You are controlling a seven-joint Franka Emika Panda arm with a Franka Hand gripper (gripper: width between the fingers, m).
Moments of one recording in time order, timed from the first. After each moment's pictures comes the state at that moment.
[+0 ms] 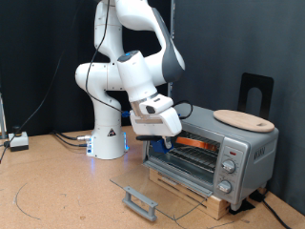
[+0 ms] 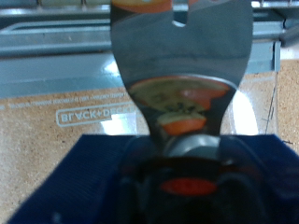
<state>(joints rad) -0.33 -0.30 0.45 -2.75 0.88 2.58 -1.69</state>
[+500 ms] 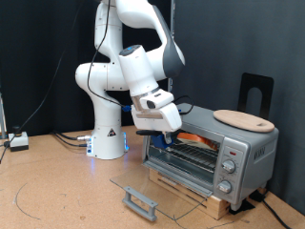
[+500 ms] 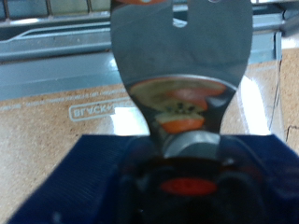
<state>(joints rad) -0.35 -0.34 0.46 -2.76 0.80 2.55 -1.56</state>
